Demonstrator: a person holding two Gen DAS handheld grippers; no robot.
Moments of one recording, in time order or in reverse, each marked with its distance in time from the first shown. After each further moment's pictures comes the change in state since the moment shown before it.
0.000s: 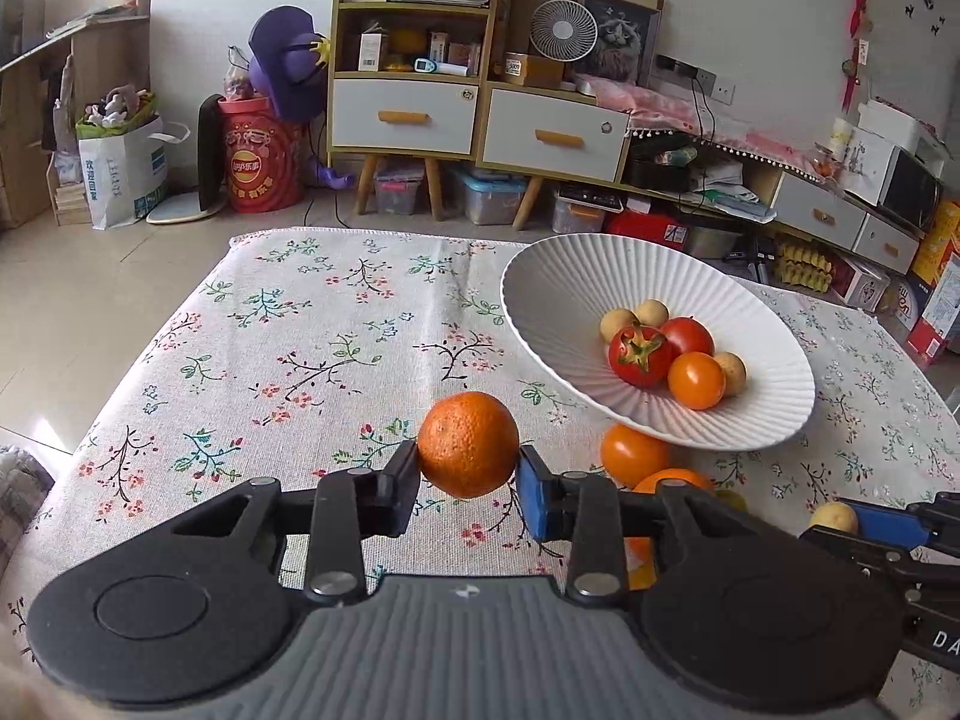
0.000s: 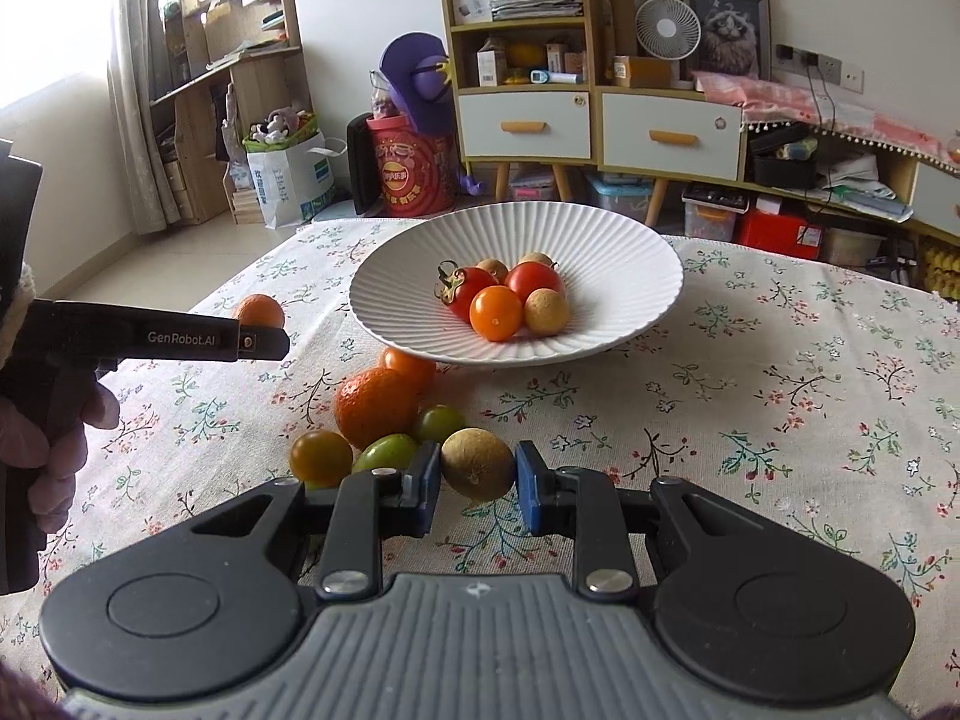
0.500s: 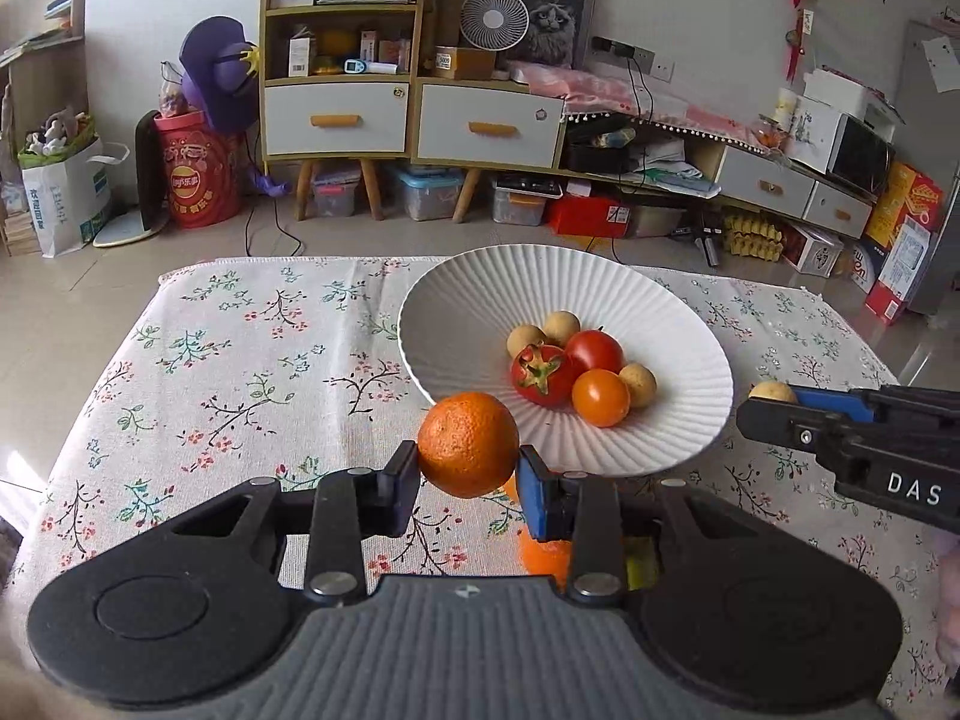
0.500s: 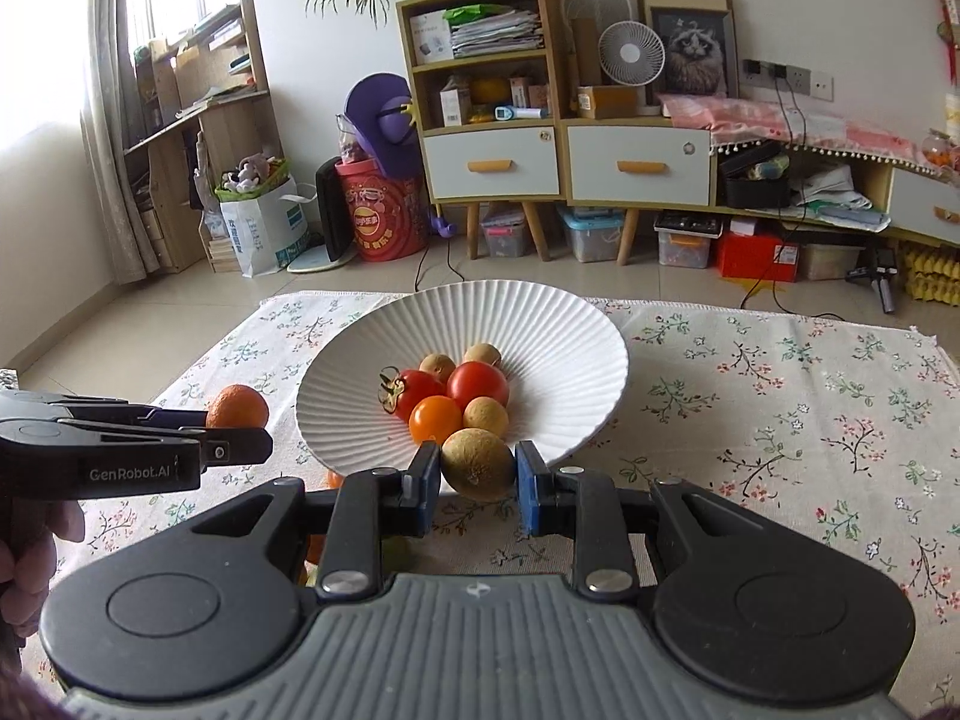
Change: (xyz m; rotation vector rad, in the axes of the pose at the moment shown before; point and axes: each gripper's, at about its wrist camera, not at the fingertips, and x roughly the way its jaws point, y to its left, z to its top) left arm 0.002 -0.031 0.021 0.088 0.030 -0.080; right arm 0.004 -0.022 0.040 0.051 -0.058 -0.021
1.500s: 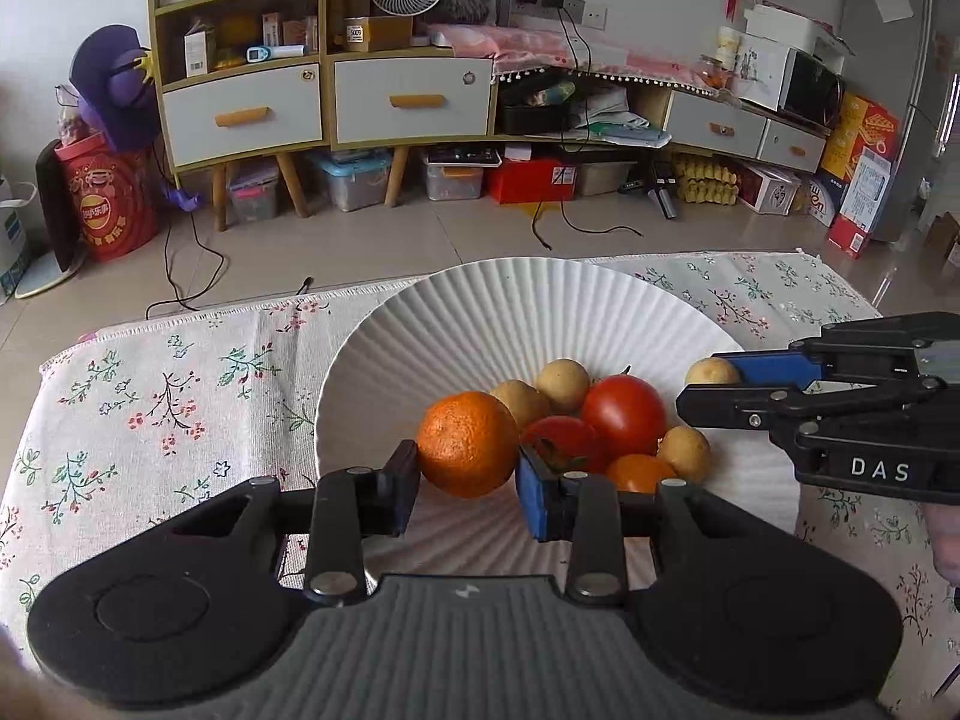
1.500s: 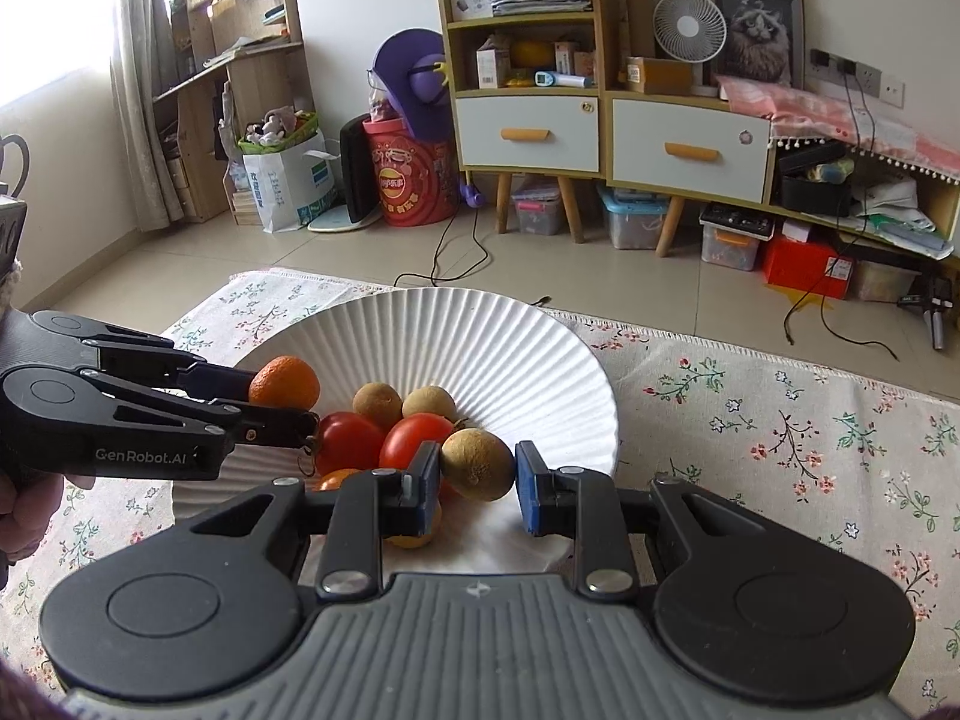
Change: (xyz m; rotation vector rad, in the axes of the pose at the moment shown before) left arm 0.079 -0.006 0.042 0.142 0.066 -0.099; right arm 0.064 -0.026 0.023 -0.097 0.081 0.076
